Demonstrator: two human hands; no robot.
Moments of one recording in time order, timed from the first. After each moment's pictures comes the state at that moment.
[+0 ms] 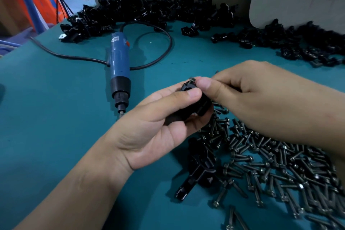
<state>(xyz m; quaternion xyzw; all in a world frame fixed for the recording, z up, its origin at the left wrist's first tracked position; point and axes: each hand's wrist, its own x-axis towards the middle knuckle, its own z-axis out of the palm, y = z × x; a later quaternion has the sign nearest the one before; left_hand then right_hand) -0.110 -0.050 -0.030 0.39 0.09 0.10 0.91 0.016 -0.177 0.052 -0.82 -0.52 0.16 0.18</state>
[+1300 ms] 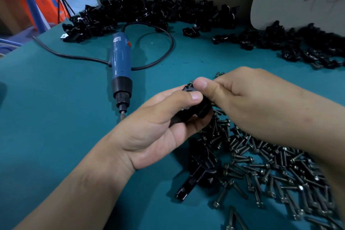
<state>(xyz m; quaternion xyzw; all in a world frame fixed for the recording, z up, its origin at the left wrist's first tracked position) -0.106 -0.051 -0.033 0.41 0.09 0.10 0.90 0.014 -0.170 0.045 -0.84 -0.49 0.15 0.15</state>
